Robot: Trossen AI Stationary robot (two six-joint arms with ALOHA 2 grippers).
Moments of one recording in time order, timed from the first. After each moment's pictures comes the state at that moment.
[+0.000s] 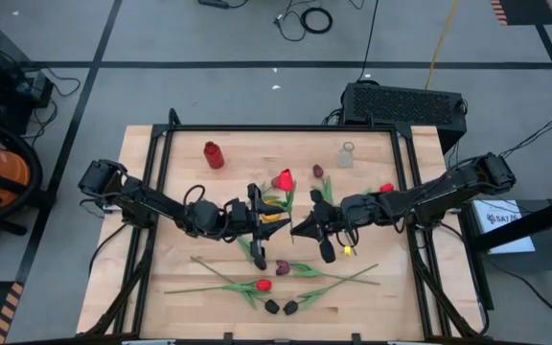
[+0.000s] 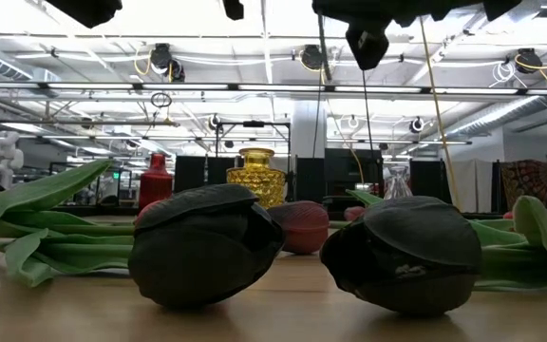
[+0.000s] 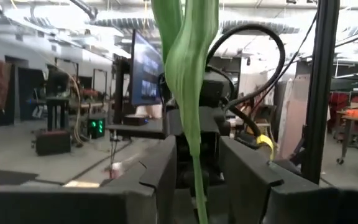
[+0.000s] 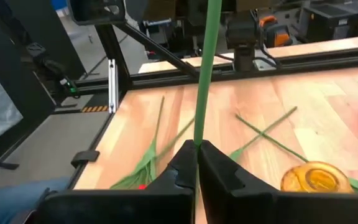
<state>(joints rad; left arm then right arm) -0.29 1.62 0.83 1.13 -0.35 0.05 0.23 1.35 0.79 0.30 0.05 0.25</state>
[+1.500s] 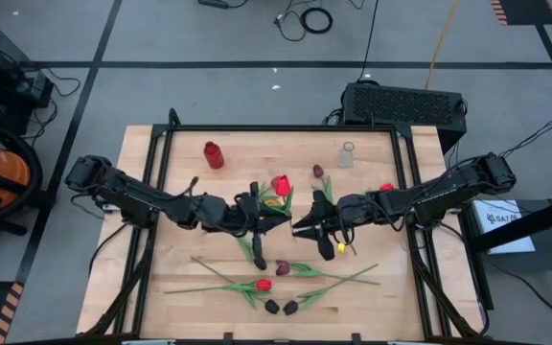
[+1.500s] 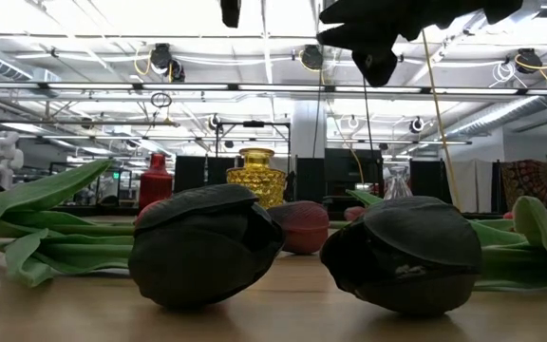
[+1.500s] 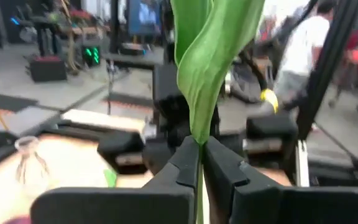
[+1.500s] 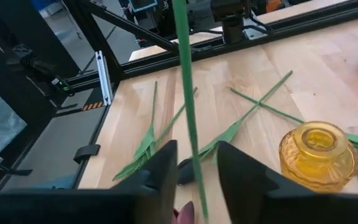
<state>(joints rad) -0.26 1.47 0.93 0.54 -0.30 -0.13 0.21 1.35 0.79 0.21 0.05 0.40</state>
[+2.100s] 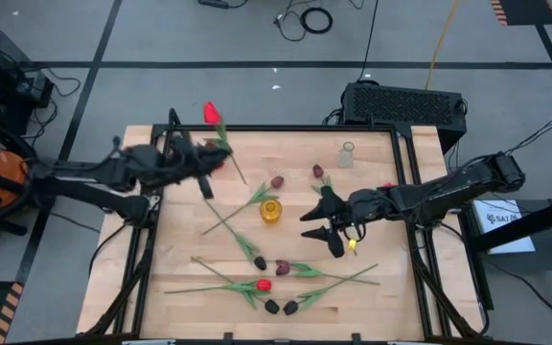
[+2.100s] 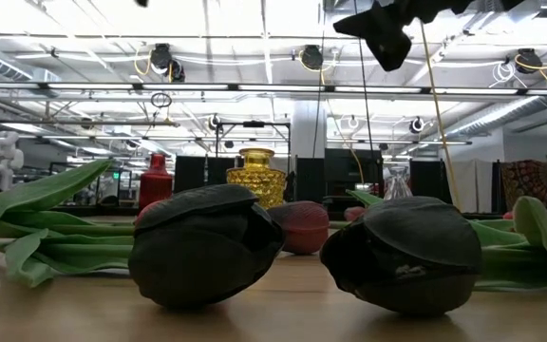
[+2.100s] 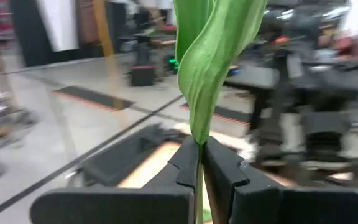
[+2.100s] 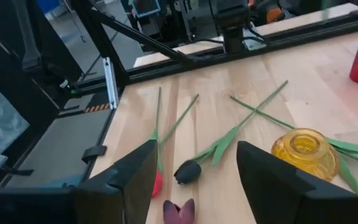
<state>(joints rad) -0.03 0.89 0.93 -0.08 -0.46 -0.10 0.22 1.23 0.79 0.12 0.05 0.37</state>
